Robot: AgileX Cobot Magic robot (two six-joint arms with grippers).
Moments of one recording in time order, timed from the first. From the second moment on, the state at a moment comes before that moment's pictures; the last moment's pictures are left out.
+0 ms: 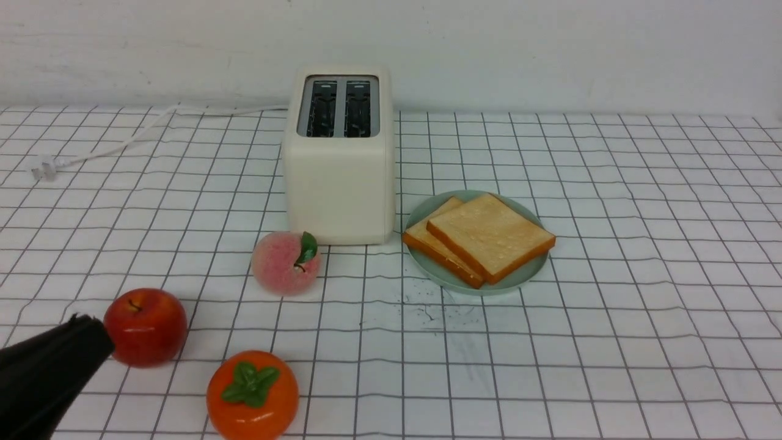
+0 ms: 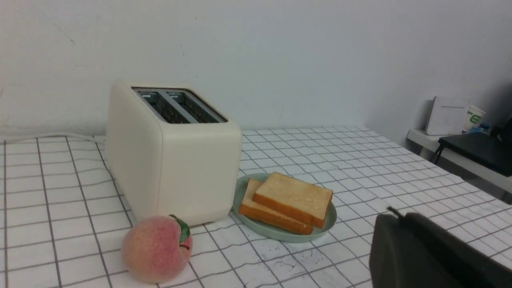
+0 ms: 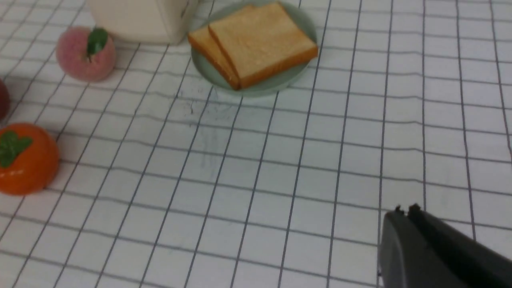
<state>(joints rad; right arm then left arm) -0.14 0.43 -0.71 0.47 0.93 -0.28 -0.53 0.28 -0.26 -0.34 0.02 0.12</state>
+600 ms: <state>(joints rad) -0.14 0.38 -0.29 0.52 0.54 -0.27 -0.53 0.28 -0.25 -0.34 0.10 0.12</state>
